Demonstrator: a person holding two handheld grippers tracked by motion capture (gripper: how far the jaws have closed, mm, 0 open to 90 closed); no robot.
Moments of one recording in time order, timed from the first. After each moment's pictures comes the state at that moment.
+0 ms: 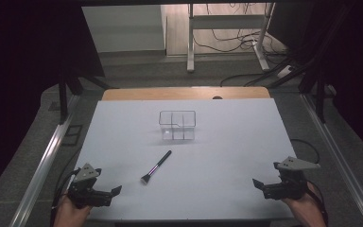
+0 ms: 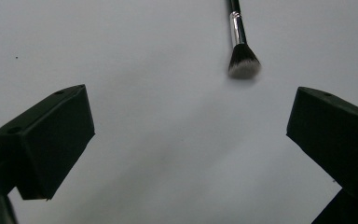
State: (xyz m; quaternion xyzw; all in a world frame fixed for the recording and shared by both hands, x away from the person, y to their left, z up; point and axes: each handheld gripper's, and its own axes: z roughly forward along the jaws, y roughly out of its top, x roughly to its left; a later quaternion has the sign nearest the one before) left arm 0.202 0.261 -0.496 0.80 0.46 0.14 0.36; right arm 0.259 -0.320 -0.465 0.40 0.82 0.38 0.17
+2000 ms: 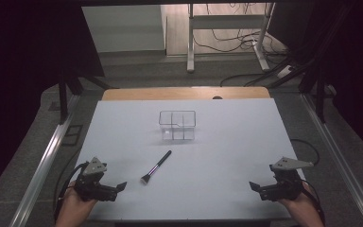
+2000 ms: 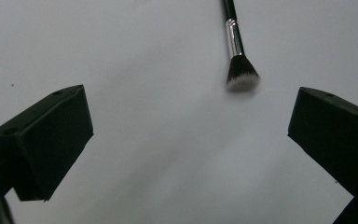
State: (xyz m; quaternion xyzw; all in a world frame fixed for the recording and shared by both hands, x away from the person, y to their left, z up) left arm 0.220 0.246 -0.486 0.83 0.43 0.14 0.33; right arm 0.260 -0.310 -0.469 0.40 0.83 0.35 0.15
